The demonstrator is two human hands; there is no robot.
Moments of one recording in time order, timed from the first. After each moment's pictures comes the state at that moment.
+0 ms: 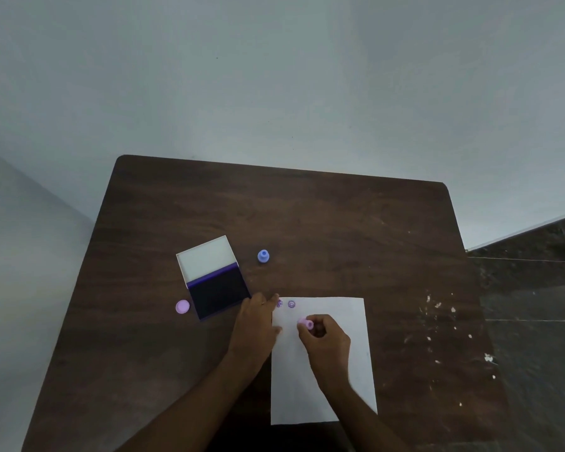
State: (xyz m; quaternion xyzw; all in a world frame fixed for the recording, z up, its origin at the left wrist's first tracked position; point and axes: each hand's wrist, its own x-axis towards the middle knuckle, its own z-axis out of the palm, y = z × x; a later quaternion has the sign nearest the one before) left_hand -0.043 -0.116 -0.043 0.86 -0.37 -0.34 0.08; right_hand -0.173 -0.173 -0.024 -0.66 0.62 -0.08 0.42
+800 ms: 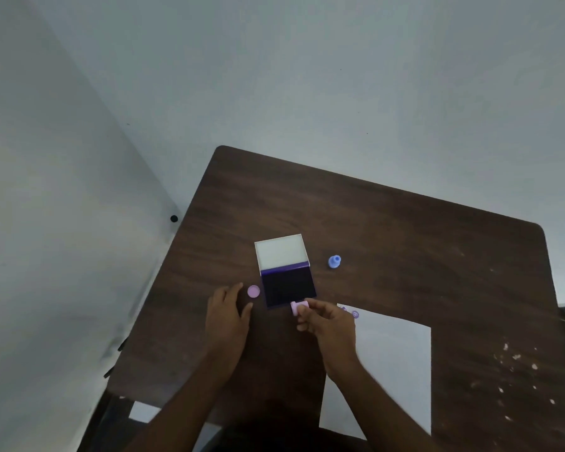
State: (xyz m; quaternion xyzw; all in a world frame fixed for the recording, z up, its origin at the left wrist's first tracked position) left_hand 0.043 0.022 -0.044 0.93 -0.14 -0.18 0.29; right_hand -0.077 -0.129 -0.008 -0.57 0.50 -0.06 0.65
